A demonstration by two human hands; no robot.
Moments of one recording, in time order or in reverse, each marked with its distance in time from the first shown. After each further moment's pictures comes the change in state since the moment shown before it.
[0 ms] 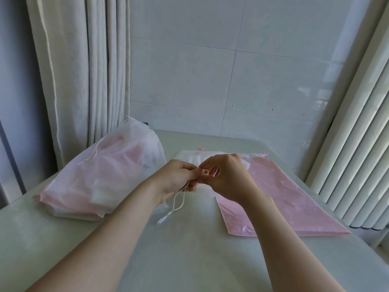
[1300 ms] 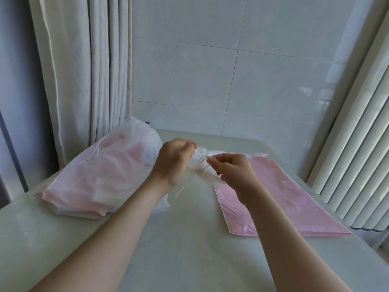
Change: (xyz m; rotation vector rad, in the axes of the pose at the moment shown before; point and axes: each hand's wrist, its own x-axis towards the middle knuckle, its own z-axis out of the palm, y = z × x) left_hand -0.009 0.025 0.003 0.120 0.402 0.375; right_hand 0.002 0.002 0.000 0.632 0.116 0.577
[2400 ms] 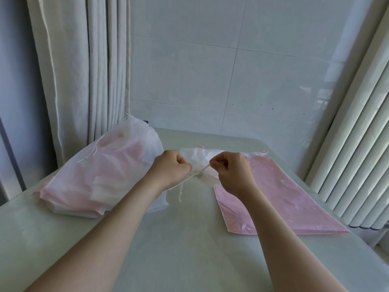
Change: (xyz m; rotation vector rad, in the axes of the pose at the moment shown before) left_hand -0.008 0.000 -0.007 0.435 -0.086 -0.302; right_hand 0.011 0.015 -0.002 -0.541 0.122 -0.289
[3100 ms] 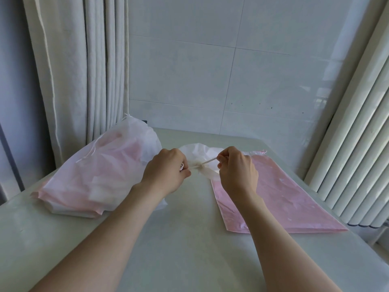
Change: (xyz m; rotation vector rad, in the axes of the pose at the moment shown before) left_hand 0.005 -0.011 0.006 0.489 0.119 0.299; right_hand -0.006 -0.006 0.002 -0.308 0.187 0.135
